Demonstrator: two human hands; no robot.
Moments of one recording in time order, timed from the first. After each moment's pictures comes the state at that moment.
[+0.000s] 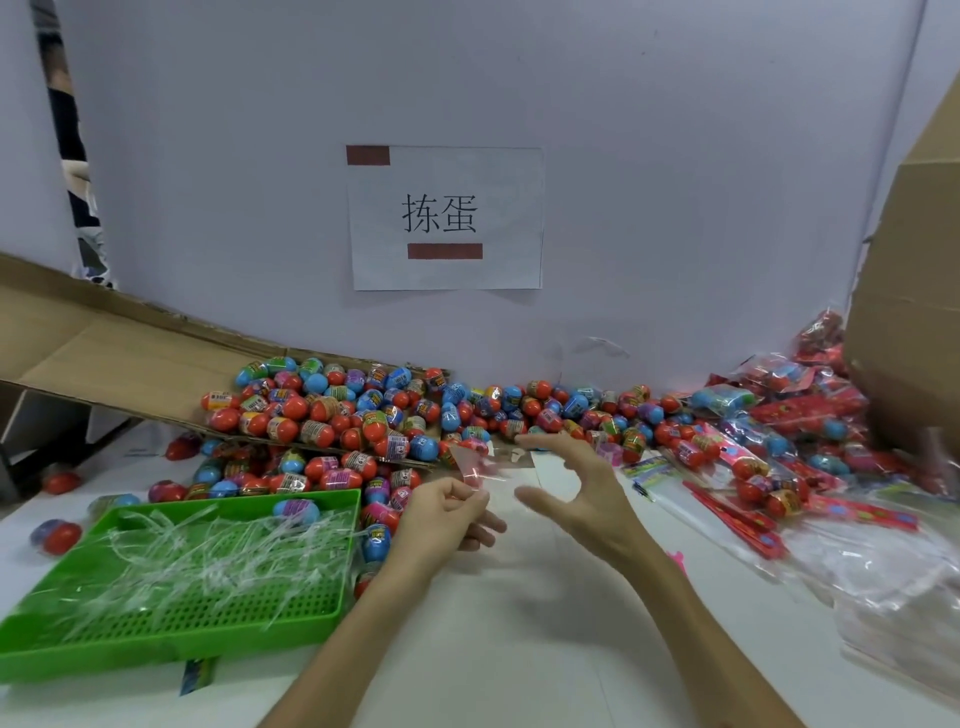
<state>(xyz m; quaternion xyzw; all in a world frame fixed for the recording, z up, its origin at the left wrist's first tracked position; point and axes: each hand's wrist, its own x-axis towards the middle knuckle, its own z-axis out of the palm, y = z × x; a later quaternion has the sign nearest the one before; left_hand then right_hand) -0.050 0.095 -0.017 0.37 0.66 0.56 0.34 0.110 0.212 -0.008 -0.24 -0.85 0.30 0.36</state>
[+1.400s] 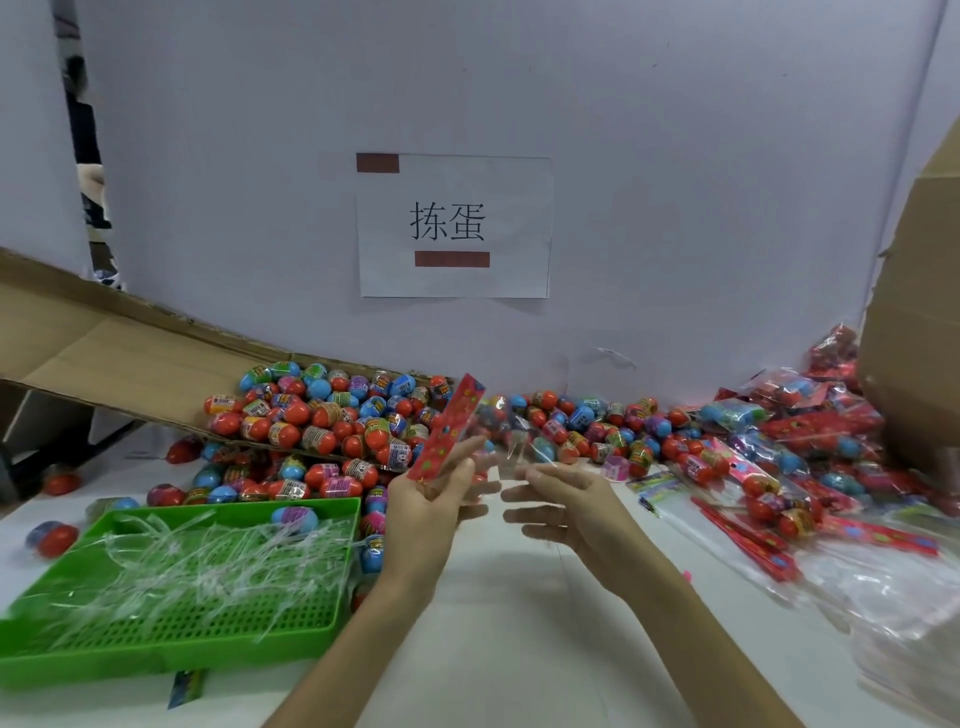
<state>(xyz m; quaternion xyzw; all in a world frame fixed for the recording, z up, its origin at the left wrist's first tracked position) -0.039 0.089 -0.005 0.37 0.51 0.75 0.21 0.101 0.201 0.007 -0.26 -0.61 0.69 0.30</state>
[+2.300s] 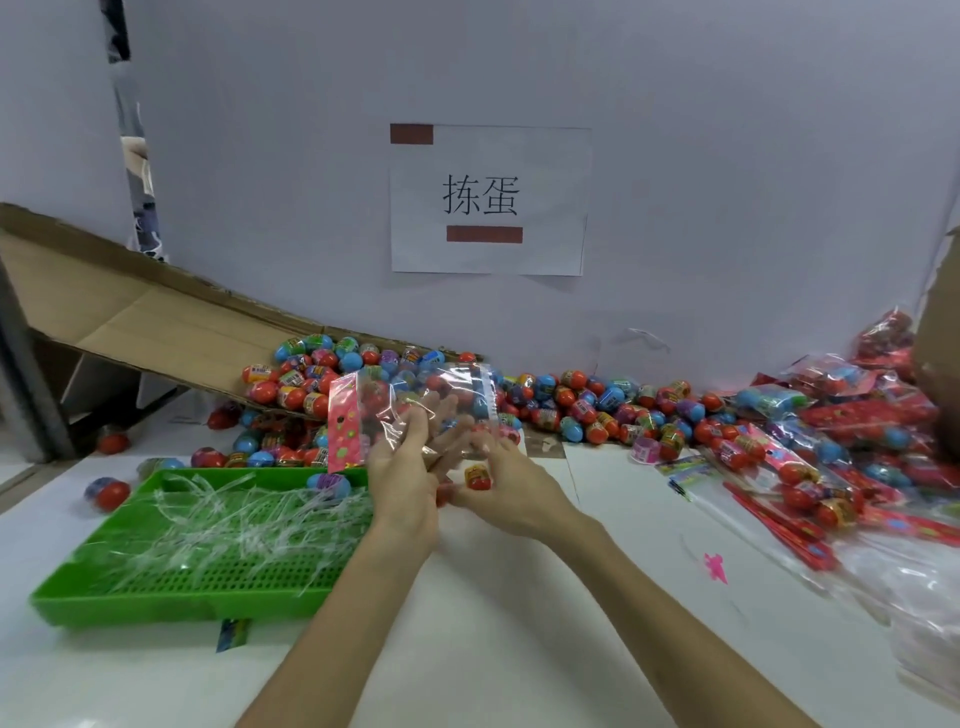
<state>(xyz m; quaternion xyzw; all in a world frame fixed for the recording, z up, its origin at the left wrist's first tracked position) -0.065 0.081 0.010 0.13 0.39 0.87 0.27 0.012 0.181 -0.009 -0.30 -0.91 0.25 0.13</state>
